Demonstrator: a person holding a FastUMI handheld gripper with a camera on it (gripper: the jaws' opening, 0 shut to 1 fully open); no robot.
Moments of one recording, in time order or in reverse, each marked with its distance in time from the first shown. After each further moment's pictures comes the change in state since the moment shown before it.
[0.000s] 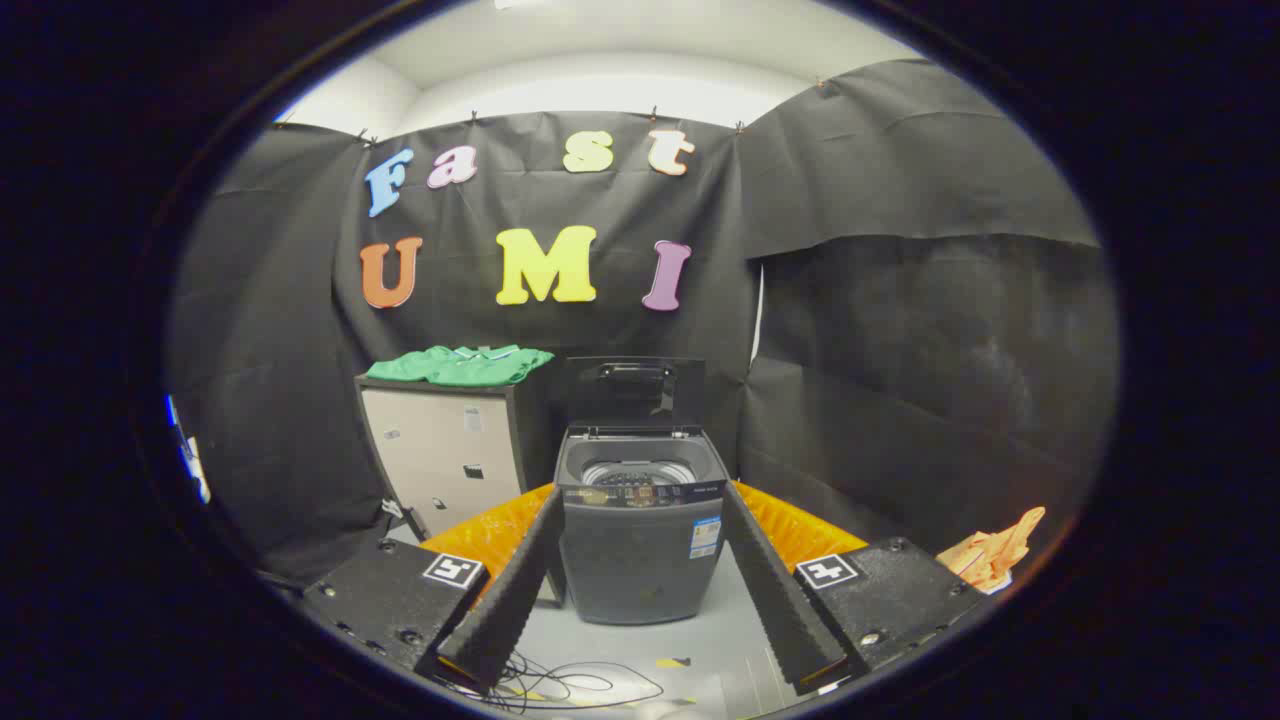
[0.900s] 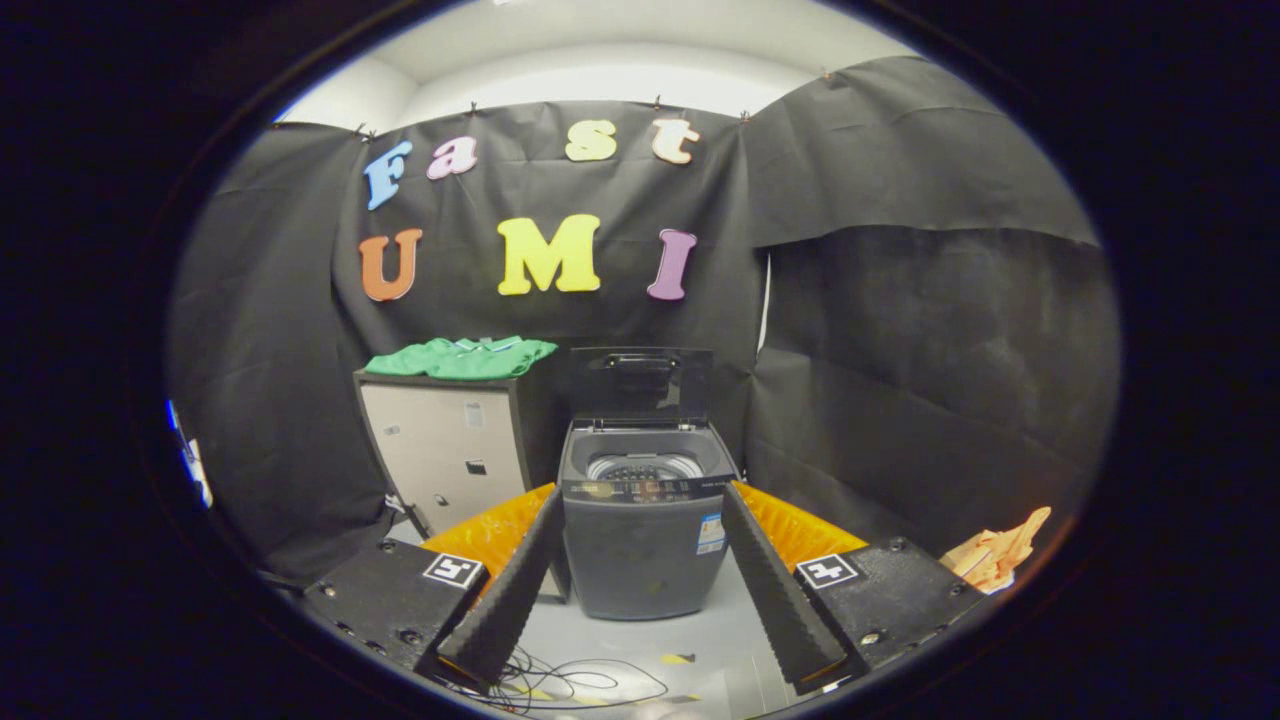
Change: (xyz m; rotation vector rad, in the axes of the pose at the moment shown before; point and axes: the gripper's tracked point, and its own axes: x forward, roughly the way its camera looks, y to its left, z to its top) arm 0.025 0.007 0.011 0.008 0.023 0.002
